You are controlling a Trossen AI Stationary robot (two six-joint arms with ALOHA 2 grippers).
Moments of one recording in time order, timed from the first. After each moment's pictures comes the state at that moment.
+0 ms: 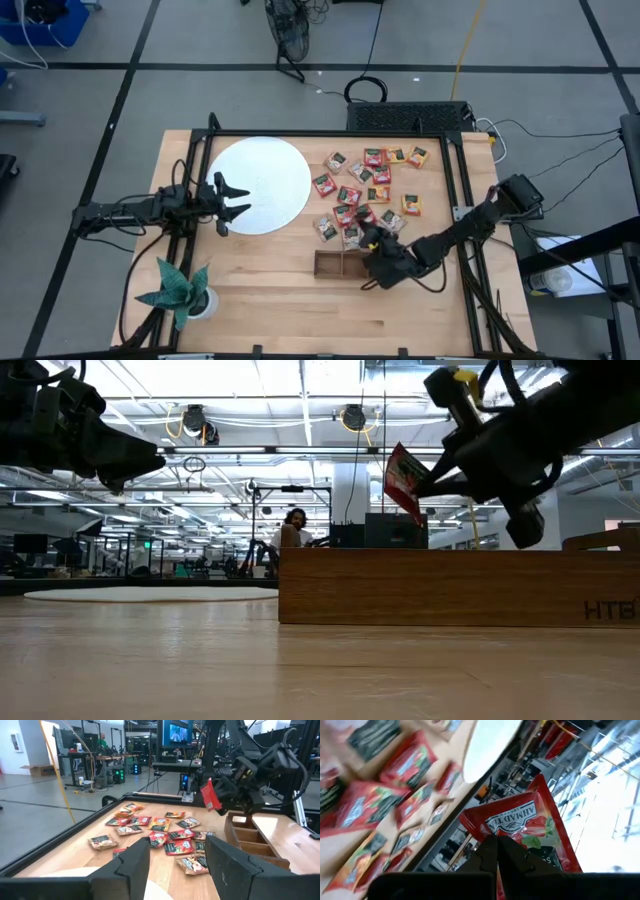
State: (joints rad) left arm 0.07 0.05 0.01 0.06 -0.10 -0.03; right arm 0.51 1.65 0.72 0.11 1.22 -1.28
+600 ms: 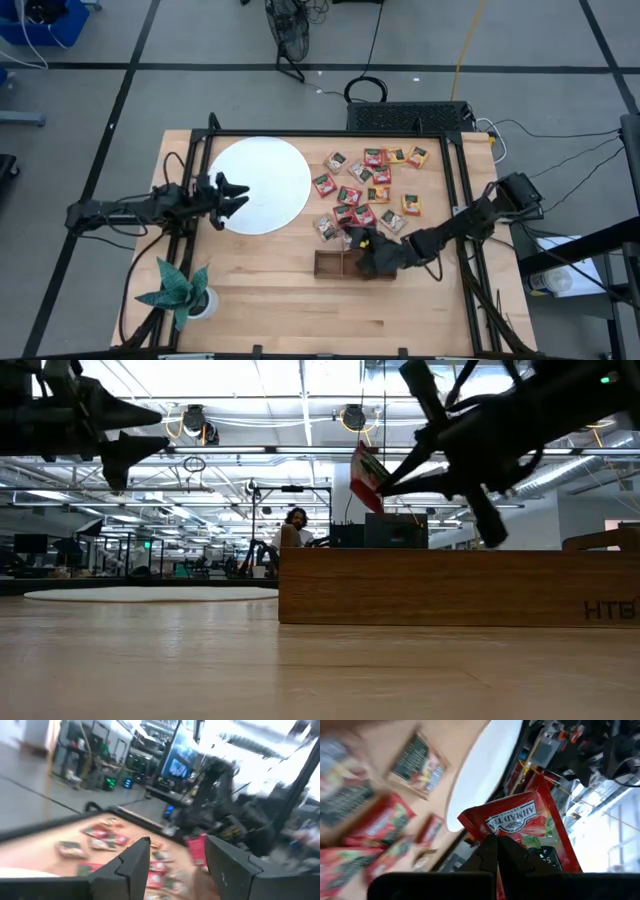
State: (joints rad) left arm 0.06 0.17 0.01 0.34 -0.12 -0.43; right arm 0.40 1.65 0.68 0.50 0.91 -1.60
